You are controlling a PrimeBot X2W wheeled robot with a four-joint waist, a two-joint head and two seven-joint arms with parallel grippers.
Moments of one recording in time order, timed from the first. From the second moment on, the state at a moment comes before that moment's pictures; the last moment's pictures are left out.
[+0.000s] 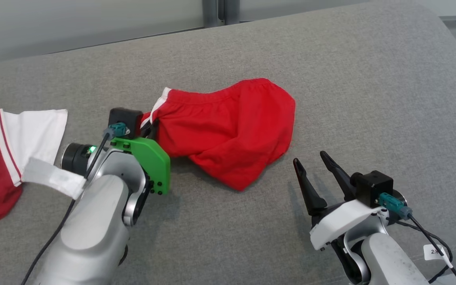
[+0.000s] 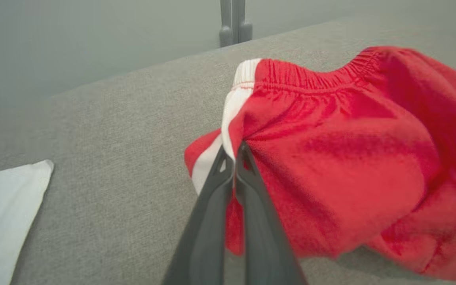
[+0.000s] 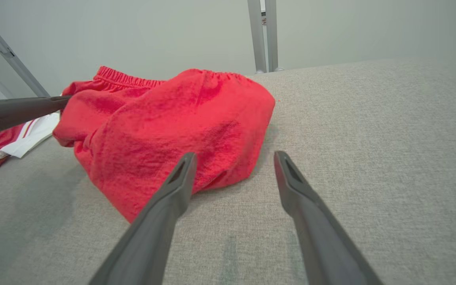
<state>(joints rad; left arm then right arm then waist) -0.63 0.18 -0.52 0.57 -0.42 0.05 0.14 -0.21 -0.05 0.24 0.25 0.25 0.13 -0.15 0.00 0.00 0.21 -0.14</state>
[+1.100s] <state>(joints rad) -0.51 0.35 -0.47 0.18 -0.47 0.21 0.42 -0.17 -0.05 0.21 0.22 0.22 0.13 -0.14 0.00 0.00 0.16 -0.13</state>
